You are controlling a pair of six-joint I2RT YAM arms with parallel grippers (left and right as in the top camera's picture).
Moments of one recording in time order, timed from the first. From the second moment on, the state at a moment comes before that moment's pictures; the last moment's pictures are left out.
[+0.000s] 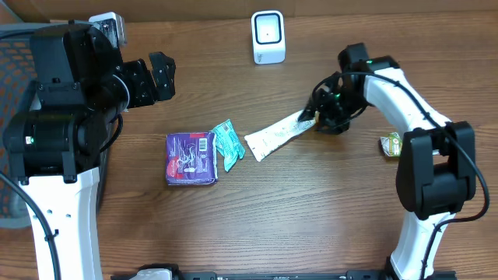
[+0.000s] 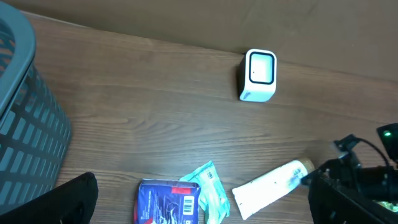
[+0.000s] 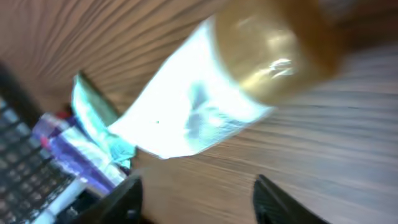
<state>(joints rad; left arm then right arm) 0.01 1.38 1.86 -1.18 0.12 -0.21 0.21 2.09 1.57 -1.00 -0.63 0.50</state>
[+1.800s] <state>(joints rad) 0.01 1.38 1.86 -1.18 0.12 -0.21 0.27 2.07 1.41 -0.91 -0.59 0.28</state>
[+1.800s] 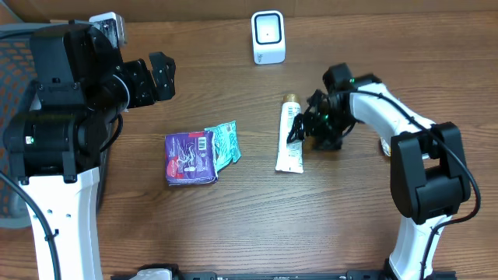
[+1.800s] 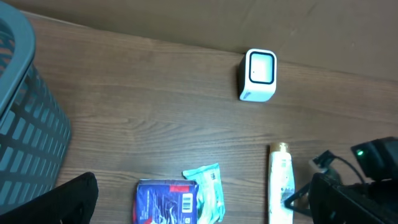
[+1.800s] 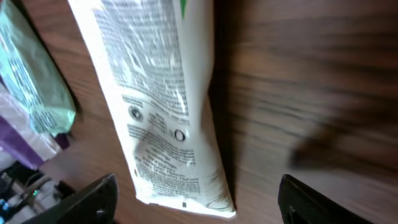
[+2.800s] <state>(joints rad) 0.01 1.38 1.86 -1.18 0.12 -0.21 0.33 1.84 1.20 -0.65 -0.55 0.43</state>
